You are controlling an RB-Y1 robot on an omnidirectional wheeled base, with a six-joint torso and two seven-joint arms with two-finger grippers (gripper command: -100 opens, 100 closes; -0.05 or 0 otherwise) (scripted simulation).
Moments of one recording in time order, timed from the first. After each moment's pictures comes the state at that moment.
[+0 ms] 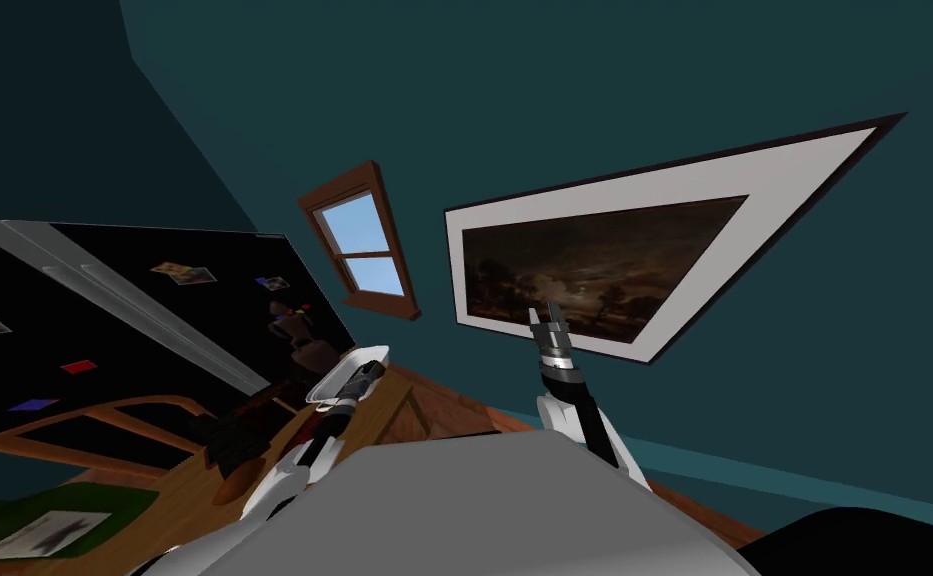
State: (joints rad) left arm -0.10 0.44 0.27 -0.47 -0.21 -0.88 -0.83; right arm 0.48 -0.04 0.01 -2.27 -0.01 -0.50 -0.09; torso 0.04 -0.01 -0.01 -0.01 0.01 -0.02
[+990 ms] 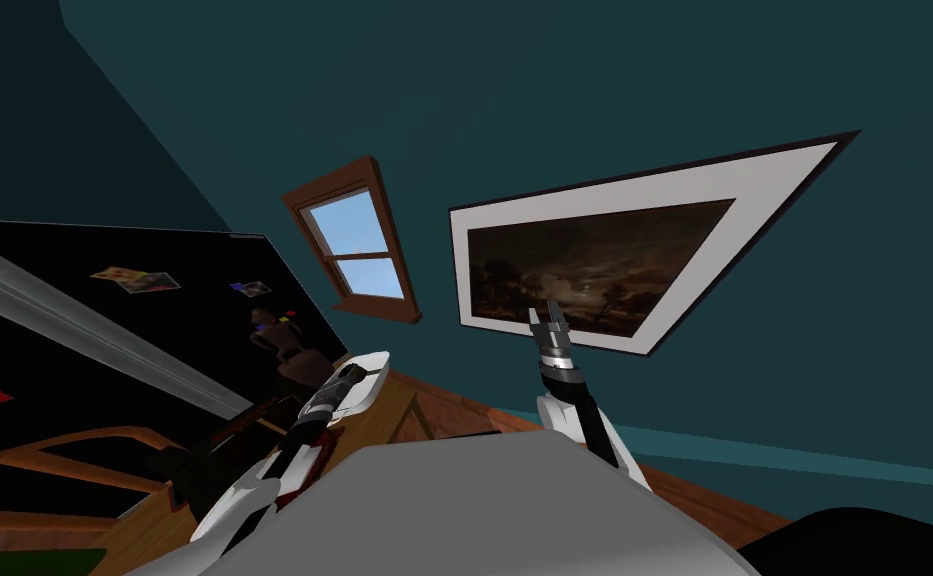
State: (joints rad) left arm -0.08 0.52 0.32 -0.46 -0.14 -0.86 -0.82; right arm 0.48 -0.04 0.01 -2.27 -0.01 -0.50 -0.09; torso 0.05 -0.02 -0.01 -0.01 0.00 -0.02
